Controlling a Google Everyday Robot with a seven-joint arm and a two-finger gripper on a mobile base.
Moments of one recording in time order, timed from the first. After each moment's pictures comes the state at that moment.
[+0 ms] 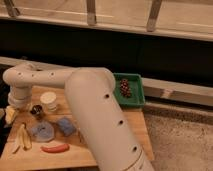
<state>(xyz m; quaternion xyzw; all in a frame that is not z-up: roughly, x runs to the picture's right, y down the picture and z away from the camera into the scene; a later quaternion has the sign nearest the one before) -0.429 0.119 0.757 -0.46 -0.06 0.31 0.83</state>
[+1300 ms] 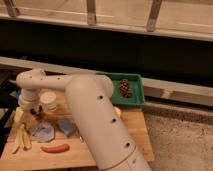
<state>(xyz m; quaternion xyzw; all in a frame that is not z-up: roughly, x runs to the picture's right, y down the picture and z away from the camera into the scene) -0.427 0.138 0.812 -0.49 -0.05 0.33 0.80</state>
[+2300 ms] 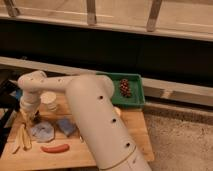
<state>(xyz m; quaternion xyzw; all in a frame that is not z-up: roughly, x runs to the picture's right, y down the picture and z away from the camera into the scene) -0.424 0.144 0.817 -0.48 -0.03 0.35 0.80</state>
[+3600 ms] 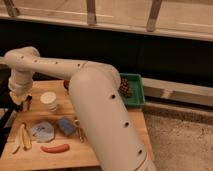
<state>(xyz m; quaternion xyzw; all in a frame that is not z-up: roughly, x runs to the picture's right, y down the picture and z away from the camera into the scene) -0.416 0.036 0.723 -0.44 -0.09 0.30 0.84</state>
